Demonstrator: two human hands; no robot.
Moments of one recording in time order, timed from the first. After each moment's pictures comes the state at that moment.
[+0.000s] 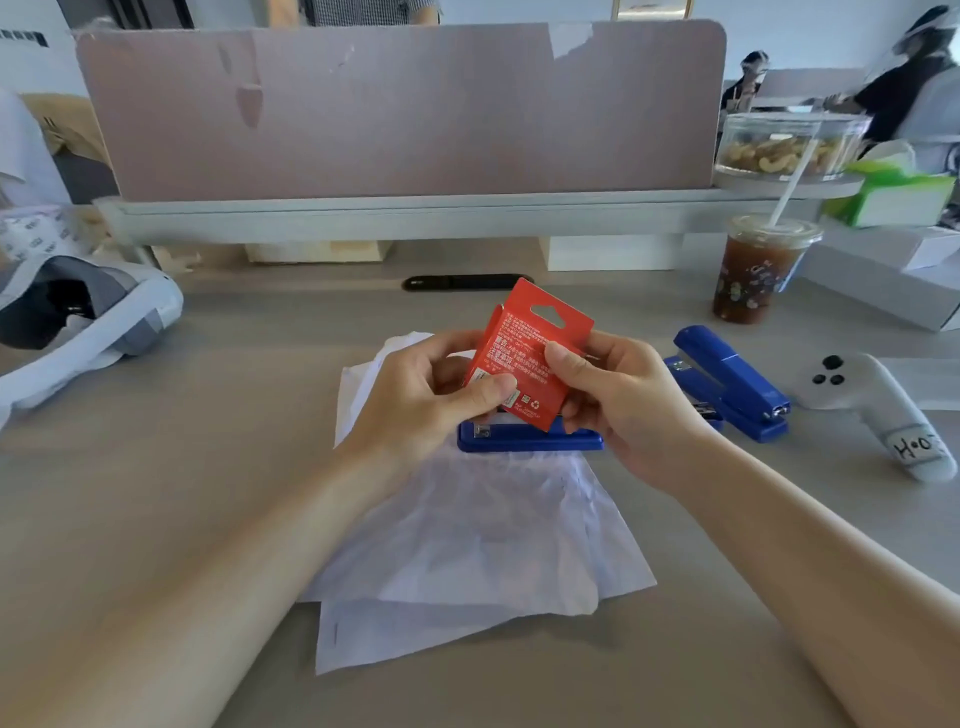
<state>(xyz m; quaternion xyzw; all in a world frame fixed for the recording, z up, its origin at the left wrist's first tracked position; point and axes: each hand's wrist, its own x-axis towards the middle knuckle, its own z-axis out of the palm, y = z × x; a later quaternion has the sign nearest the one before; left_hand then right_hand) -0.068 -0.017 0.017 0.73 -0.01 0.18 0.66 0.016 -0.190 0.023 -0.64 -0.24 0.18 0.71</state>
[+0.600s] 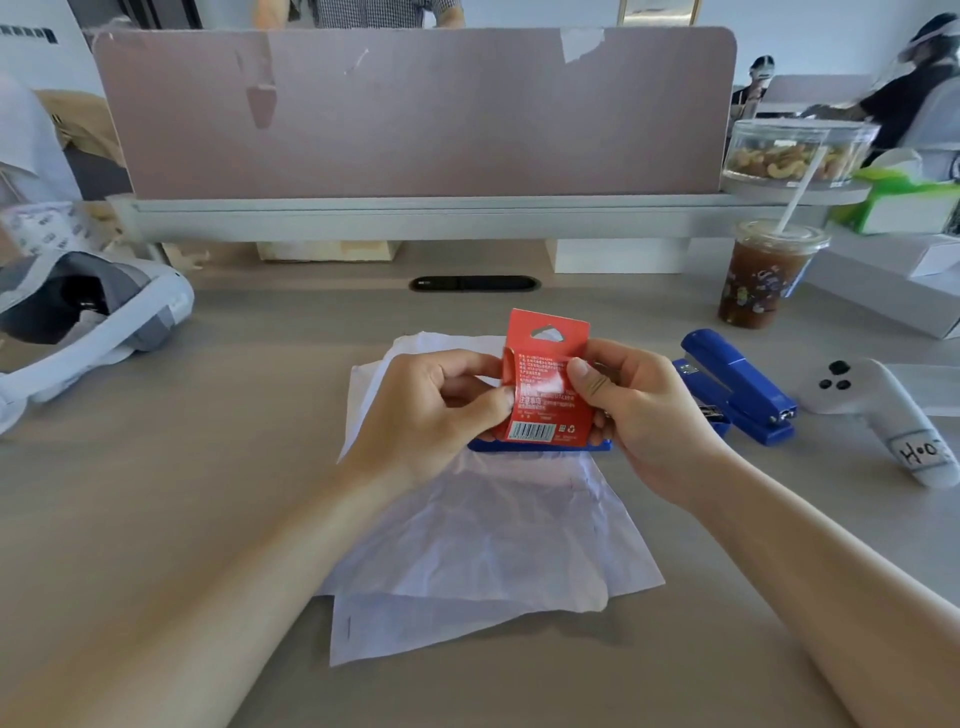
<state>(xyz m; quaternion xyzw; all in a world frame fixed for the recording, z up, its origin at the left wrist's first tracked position) -0.082 -0.017 0.019 0.80 0.00 0.20 0.57 0.005 -0.196 0.021 -0.70 -0.26 0.11 0.66</state>
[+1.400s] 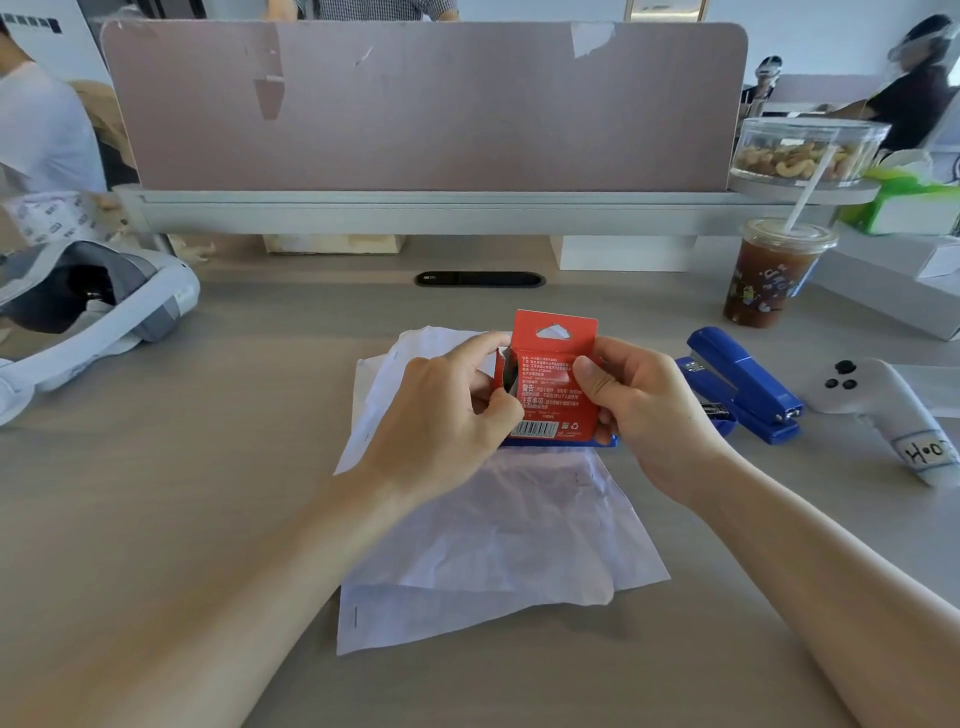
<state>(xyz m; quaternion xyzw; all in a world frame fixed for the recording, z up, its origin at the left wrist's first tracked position) -0.097 -0.039 0.033 0.90 0.00 0.28 0.34 -0.002 -0.195 0.025 -0.71 -0.27 0.10 0.65</state>
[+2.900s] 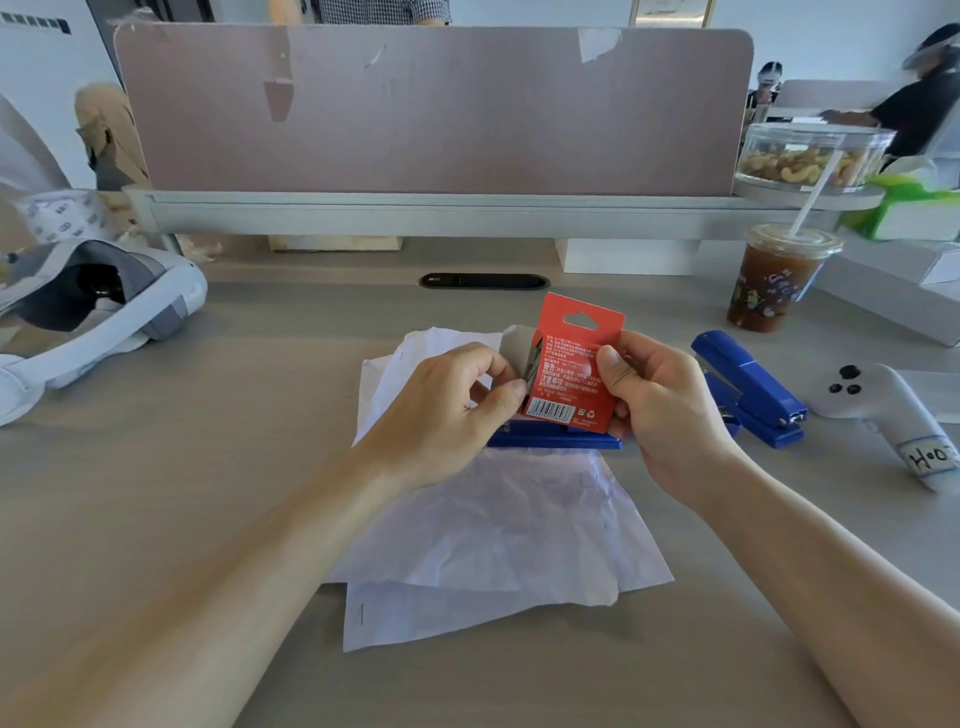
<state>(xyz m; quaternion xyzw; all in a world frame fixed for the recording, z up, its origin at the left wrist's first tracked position) -0.082 -0.014 0.022 0.89 -0.02 0.20 0.41 0.005 -0.194 0.020 -0.68 -0.19 0.08 0.70</state>
